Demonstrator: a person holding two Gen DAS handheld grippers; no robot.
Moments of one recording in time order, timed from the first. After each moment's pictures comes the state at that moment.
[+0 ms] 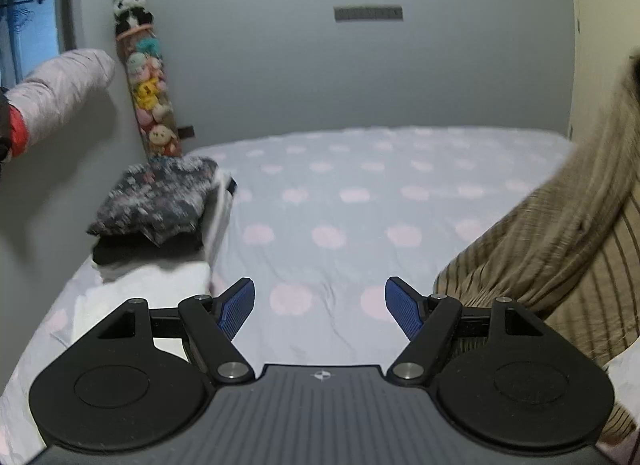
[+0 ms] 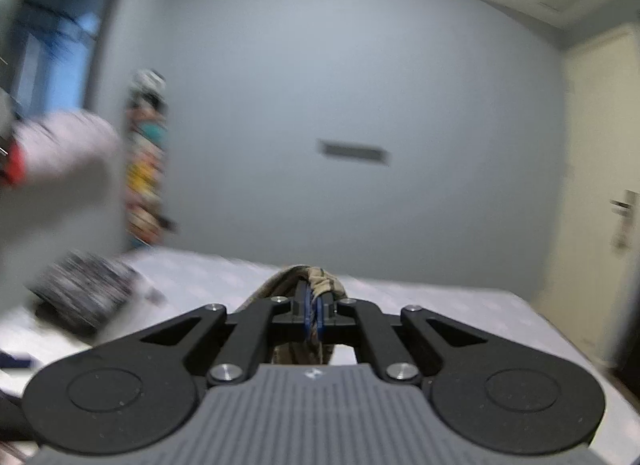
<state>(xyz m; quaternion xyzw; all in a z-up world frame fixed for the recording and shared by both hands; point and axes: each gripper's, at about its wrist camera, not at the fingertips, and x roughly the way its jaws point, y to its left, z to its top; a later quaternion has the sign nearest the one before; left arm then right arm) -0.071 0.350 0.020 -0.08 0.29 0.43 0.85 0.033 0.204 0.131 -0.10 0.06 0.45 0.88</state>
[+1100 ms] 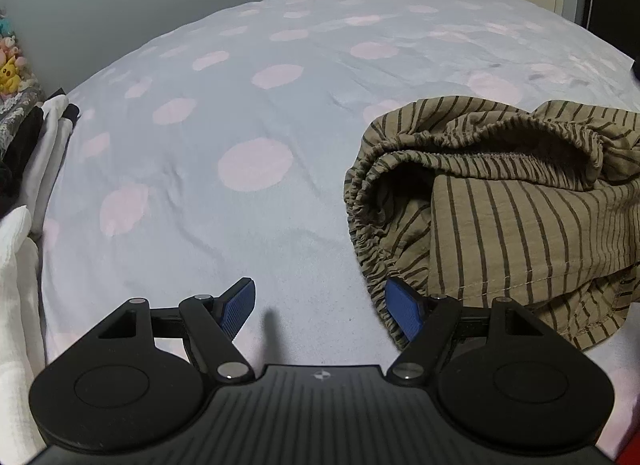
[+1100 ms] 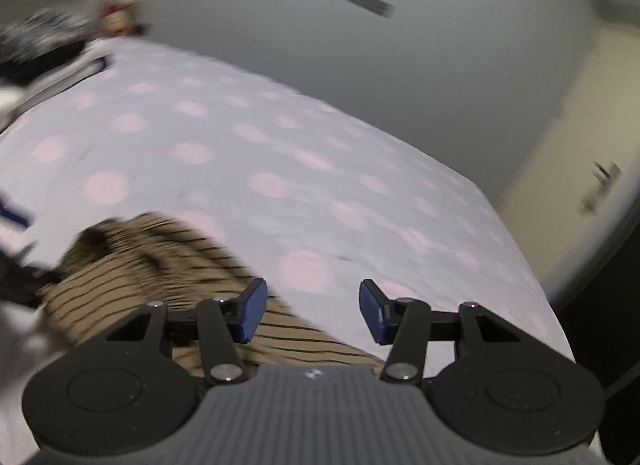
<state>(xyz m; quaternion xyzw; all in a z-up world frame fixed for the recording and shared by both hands) 0.003 0.369 -0.150 -0.04 0.45 0.27 0.85 0.070 0.193 -0.043 -0.33 0.16 0.42 0.83</state>
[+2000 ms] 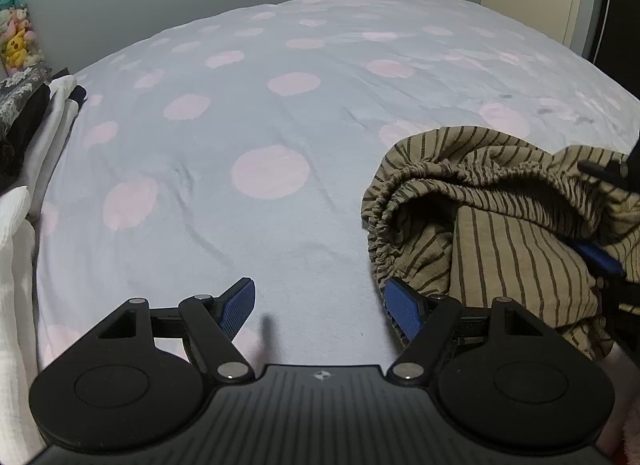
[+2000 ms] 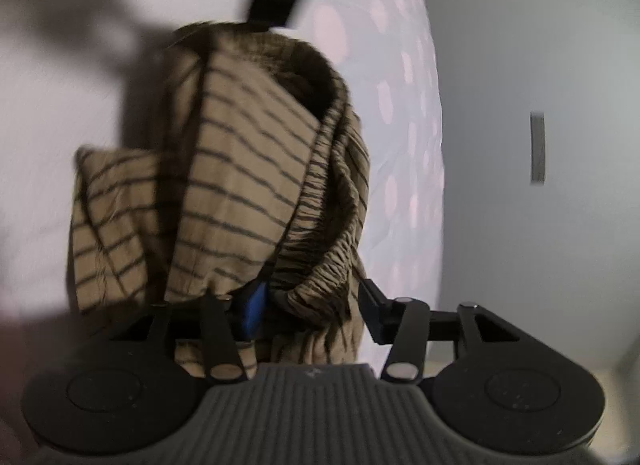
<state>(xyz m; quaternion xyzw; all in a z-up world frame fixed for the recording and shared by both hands) 0.000 0.396 -0.145 -0.09 0.43 0.27 0.86 -0.009 0.236 -0.172 -0.73 -0.07 0.39 0.55</state>
